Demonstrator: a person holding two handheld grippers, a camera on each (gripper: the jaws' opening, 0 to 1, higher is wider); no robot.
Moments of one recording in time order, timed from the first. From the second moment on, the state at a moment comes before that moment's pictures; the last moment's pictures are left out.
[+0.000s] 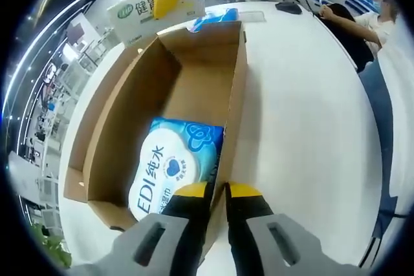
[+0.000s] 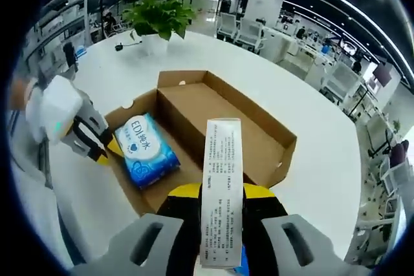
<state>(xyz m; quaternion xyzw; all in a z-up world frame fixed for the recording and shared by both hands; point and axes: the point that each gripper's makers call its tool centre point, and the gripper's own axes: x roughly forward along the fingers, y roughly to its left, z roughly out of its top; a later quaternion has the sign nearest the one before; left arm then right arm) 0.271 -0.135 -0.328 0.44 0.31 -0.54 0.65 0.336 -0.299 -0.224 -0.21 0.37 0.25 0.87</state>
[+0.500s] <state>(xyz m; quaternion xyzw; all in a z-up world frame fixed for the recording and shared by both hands) 0.270 -0.135 -0.327 0.44 0.31 -0.54 0.65 0.323 -0.348 -0.198 -0.18 0.36 0.20 0.89</state>
